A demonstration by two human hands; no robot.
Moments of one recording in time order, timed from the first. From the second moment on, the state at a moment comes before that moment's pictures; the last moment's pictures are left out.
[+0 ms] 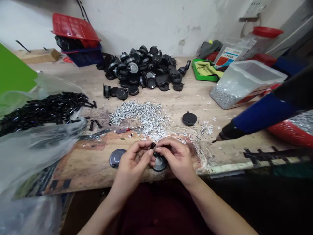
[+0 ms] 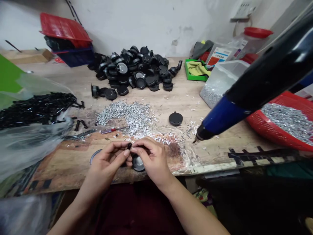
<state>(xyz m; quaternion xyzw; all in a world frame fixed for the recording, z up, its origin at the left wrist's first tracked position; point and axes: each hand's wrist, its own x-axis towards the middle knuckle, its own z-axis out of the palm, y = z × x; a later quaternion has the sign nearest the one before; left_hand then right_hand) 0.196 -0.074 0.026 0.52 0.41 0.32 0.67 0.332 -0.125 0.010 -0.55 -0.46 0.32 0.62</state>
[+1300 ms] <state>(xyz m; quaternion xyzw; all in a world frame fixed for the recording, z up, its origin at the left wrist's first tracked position) 0.192 -0.088 0.027 0.87 0.25 0.38 0.19 0.335 -0.147 0.028 -0.54 -0.34 0.41 0.65</state>
